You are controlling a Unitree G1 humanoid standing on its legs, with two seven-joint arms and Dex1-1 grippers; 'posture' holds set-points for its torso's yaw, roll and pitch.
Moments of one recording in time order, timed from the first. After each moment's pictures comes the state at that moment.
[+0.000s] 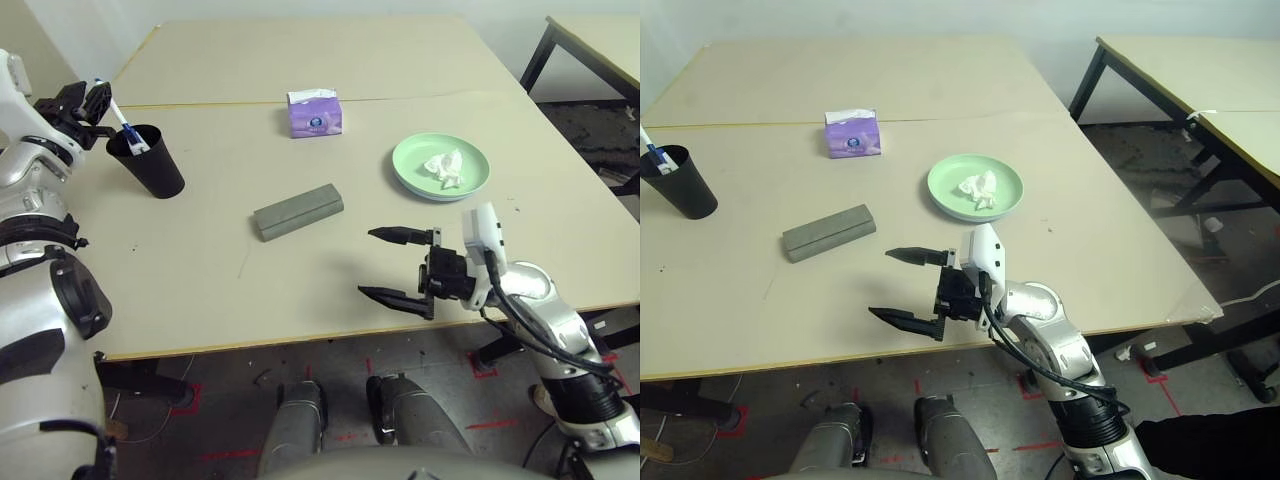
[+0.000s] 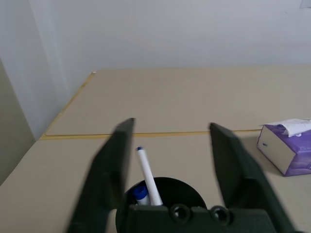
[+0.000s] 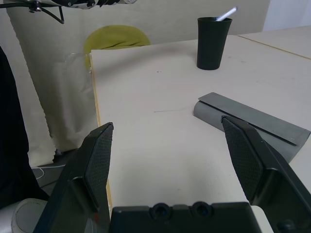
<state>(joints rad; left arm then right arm) -1.08 0.88 0.39 1.29 -0.19 -0.21 -0.62 -0.22 -0.44 0.18 -0.26 0.46 0.17 1.04</state>
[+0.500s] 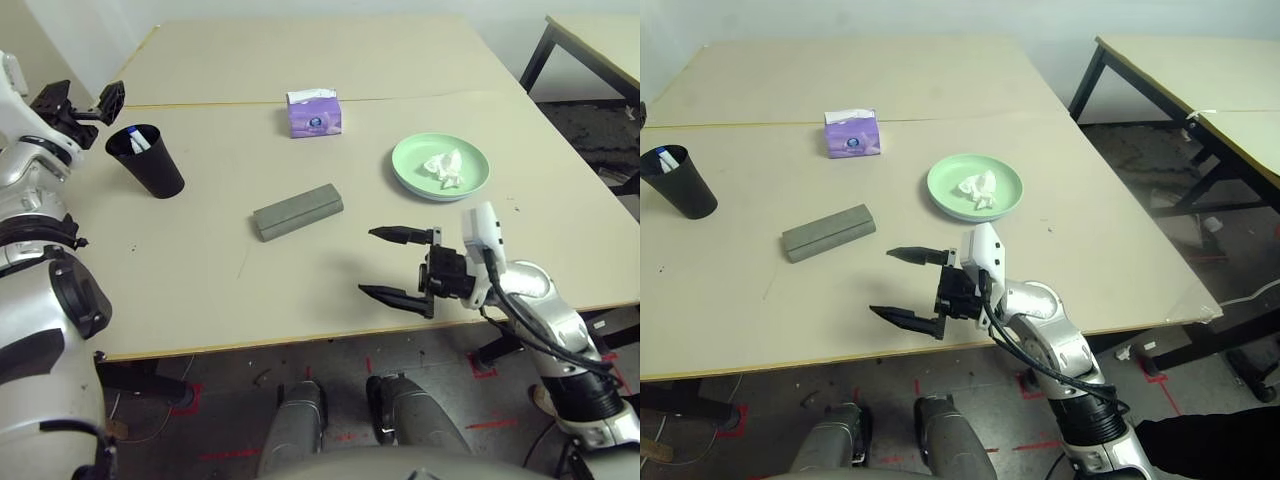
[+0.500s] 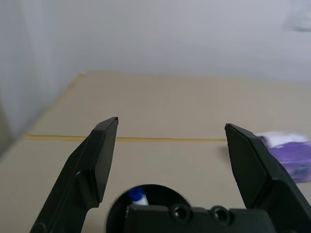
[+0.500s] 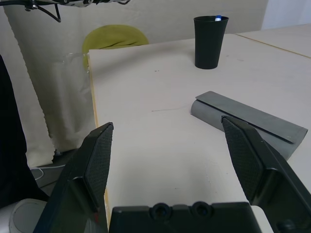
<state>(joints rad) -1.08 0.91 0.45 1.29 -0.25 -0.12 -0.75 -0.23 -0.43 0.18 -0.24 0.46 0.16 1.04</state>
